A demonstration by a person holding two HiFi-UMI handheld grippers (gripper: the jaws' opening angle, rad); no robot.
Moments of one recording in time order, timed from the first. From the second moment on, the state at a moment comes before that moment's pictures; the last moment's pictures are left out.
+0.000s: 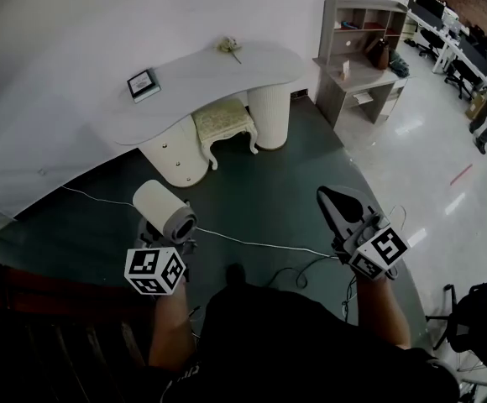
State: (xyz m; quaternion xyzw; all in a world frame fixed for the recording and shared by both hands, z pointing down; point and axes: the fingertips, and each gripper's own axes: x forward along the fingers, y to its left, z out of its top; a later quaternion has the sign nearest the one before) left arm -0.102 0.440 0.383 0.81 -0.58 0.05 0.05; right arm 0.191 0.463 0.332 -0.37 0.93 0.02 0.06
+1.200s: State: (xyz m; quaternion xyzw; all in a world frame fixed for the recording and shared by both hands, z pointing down) left arm -0.119 0.204 0.400 0.85 -0.53 0.04 0.06; right arm 0.144 0.249 0.356 -0.39 0.92 -0.05 0.02
